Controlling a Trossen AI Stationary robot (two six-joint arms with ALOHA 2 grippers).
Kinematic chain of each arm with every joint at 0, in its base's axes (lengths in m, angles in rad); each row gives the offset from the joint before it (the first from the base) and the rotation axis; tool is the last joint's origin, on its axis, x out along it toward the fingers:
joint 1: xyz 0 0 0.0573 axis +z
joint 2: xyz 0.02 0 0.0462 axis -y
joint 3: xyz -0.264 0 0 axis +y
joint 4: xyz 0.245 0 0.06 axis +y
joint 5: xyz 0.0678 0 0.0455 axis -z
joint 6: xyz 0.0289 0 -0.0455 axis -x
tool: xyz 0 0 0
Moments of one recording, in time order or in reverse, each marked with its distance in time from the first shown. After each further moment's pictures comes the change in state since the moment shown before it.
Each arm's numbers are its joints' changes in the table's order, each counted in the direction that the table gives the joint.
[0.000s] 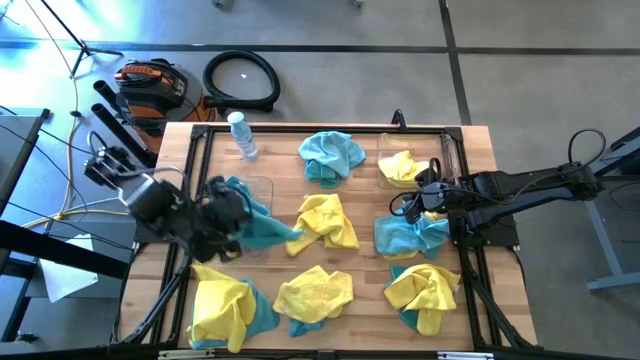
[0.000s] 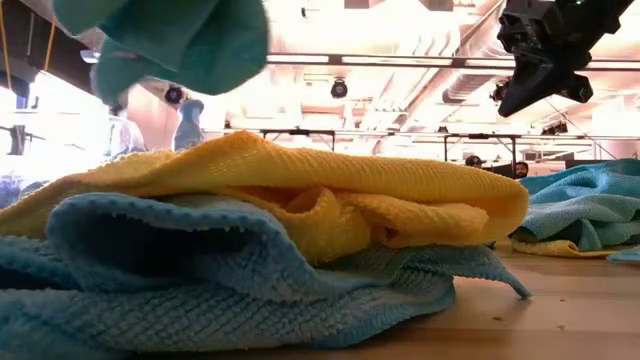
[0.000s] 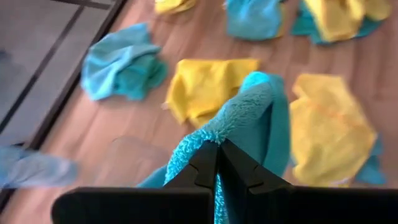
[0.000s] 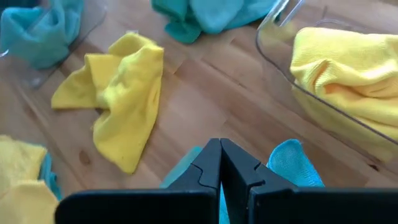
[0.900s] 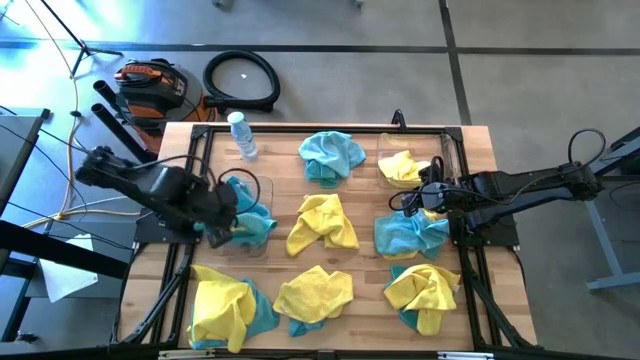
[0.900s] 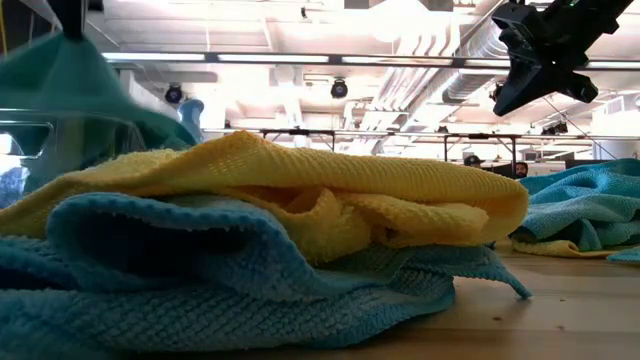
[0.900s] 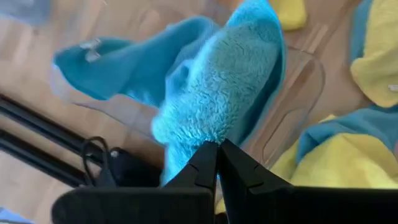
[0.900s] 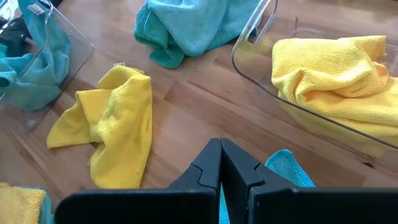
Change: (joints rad) left arm 0.257 0.162 0.364 0.087 0.469 0.093; right arm 0.000 -0.002 0.000 0.000 0.088 -0.123
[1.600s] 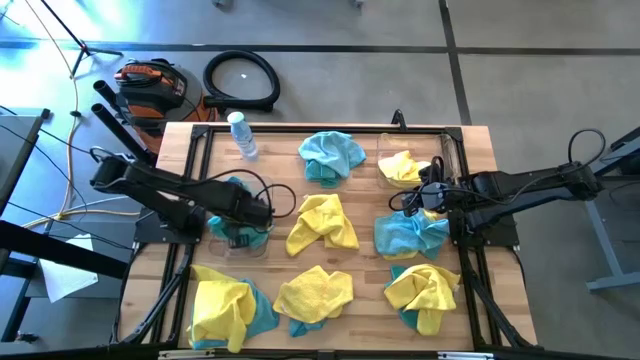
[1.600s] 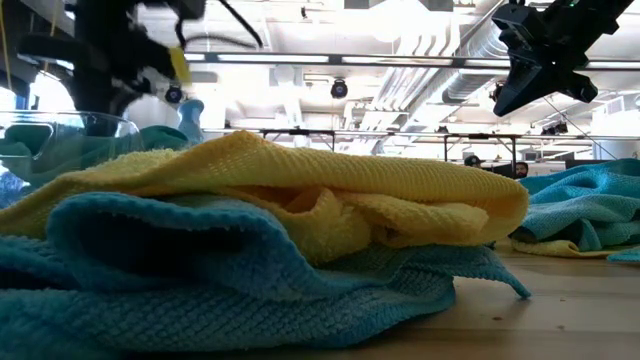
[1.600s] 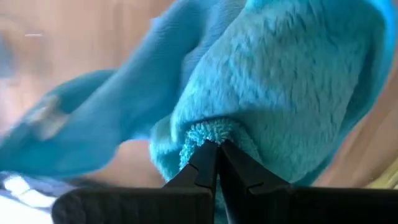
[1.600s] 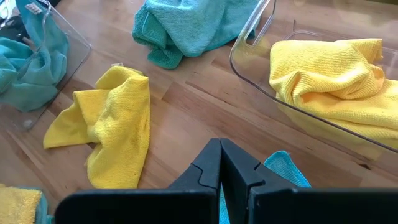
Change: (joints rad) left arm 0.185 -0.223 0.279 -0.293 0.014 -0.496; right arm 0.000 0.000 0.000 0.003 0.007 0.006
